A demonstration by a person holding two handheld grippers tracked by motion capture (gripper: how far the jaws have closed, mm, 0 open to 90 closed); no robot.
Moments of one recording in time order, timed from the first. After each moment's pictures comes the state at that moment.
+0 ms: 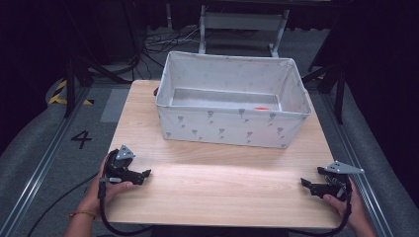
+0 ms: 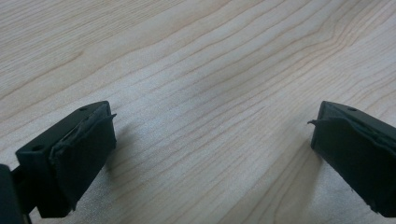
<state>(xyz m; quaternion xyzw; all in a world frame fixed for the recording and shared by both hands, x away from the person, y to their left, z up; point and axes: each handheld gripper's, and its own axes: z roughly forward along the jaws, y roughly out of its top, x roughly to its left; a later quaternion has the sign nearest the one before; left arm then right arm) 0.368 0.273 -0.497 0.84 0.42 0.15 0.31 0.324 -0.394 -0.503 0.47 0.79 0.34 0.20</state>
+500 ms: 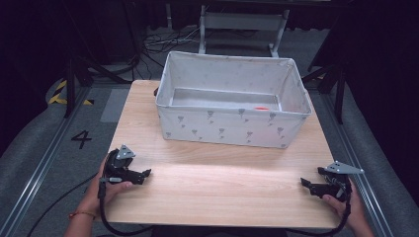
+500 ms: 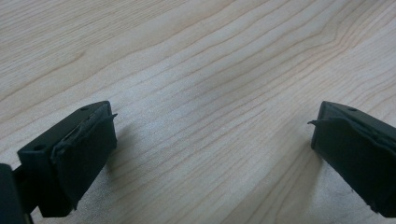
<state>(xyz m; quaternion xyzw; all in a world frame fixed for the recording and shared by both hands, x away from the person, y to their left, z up) 0.369 0.272 -0.497 0.84 0.42 0.15 0.31 0.324 -0.393 -0.503 0.48 0.78 0.34 0.20</state>
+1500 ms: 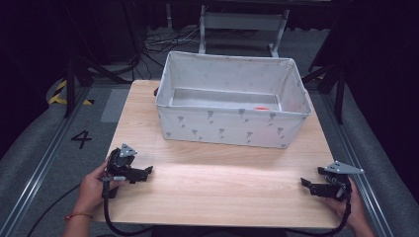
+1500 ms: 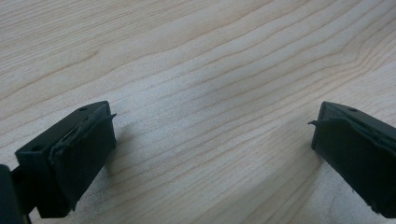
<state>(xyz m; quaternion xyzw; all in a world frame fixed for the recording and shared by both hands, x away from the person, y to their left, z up) 0.371 0.263 -0.497 0.81 0.47 0.16 0.30 0.324 -0.394 -0.503 0.48 0.79 0.34 0.20</state>
